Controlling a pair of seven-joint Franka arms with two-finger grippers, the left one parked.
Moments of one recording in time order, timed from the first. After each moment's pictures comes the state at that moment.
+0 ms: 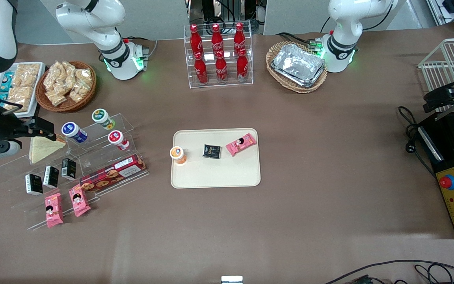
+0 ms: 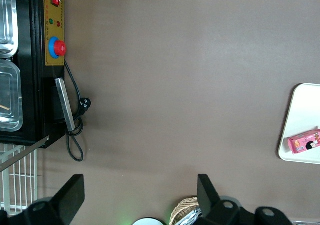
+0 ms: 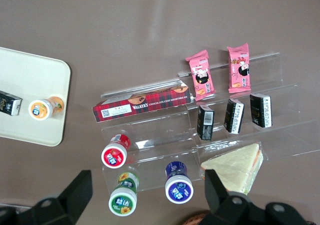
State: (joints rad) arm 0.09 0.12 -0.09 -1.47 0.00 1.54 -0.20
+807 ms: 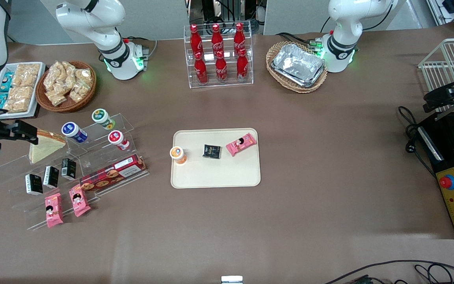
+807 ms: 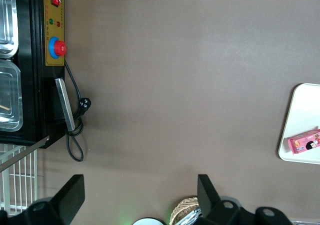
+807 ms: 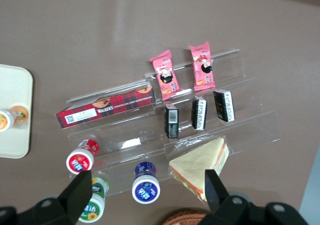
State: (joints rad) arm 0.08 0.12 -0.13 -1.47 -0.08 1.57 -0.20
